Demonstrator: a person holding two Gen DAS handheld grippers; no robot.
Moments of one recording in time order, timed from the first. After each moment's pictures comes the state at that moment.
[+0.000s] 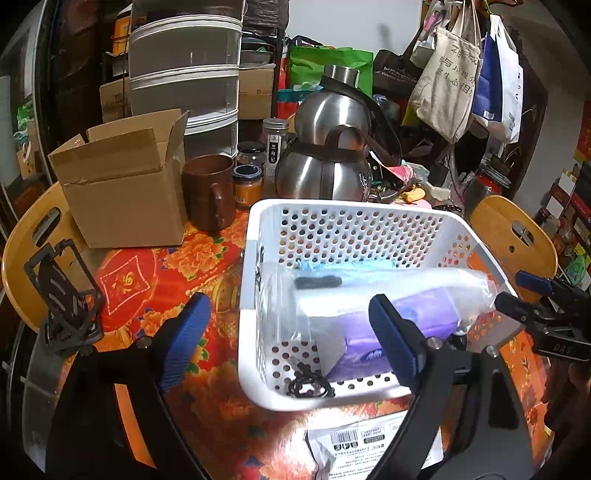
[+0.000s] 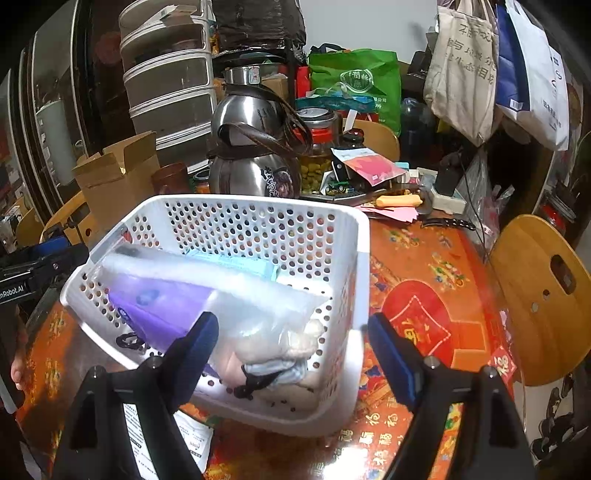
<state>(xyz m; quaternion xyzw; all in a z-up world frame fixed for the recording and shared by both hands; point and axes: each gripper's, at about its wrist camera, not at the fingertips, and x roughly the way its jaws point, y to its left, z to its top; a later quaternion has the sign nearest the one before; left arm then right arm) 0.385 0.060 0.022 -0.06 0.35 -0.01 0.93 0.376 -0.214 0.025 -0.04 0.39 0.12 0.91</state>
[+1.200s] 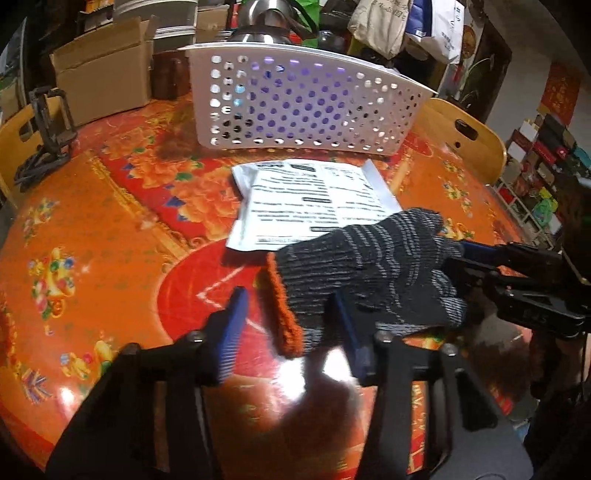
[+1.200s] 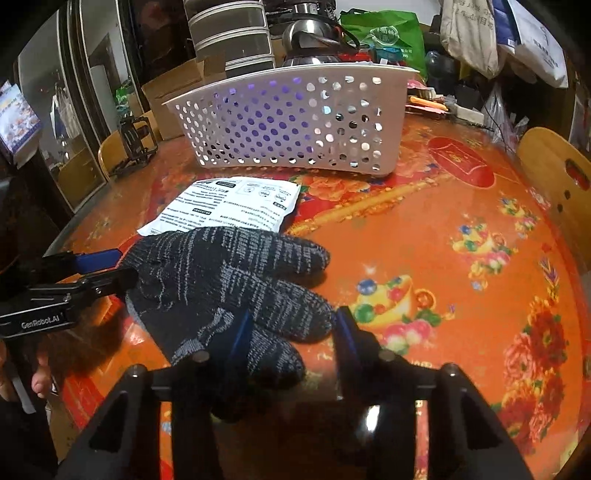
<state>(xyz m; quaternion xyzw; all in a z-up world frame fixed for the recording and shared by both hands) 0.165 0.004 -0.109 -0.05 0.43 -0.11 0.90 0.165 -0.207 -0.085 -0.03 0.44 0.18 0.88</state>
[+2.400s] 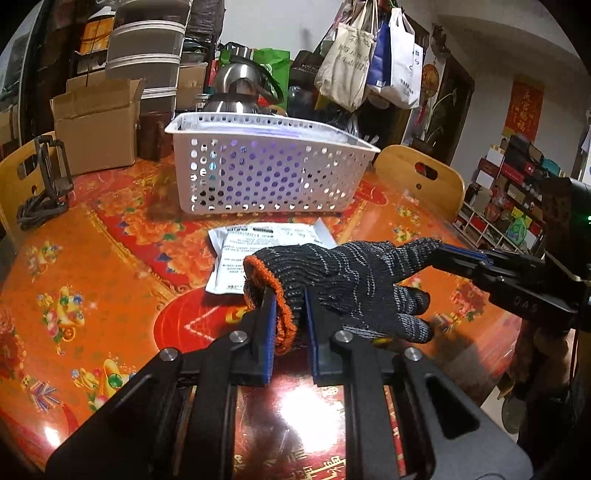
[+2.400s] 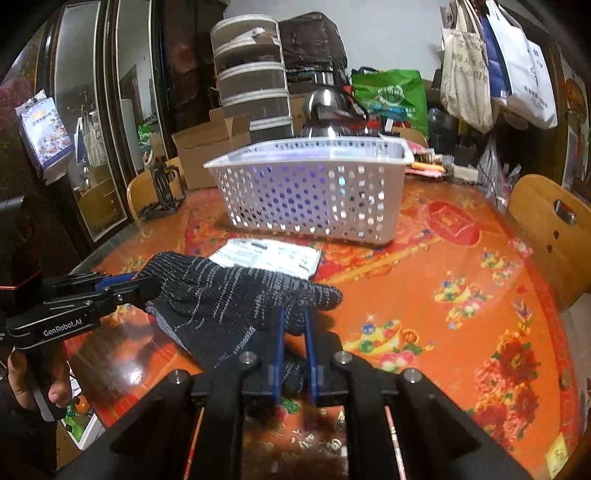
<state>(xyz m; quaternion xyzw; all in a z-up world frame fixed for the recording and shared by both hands) 0.115 0.002 -0.059 -0.06 0.32 -0.15 0.93 0.120 -0.211 -0.031 -0.02 0.32 0.20 0.92</state>
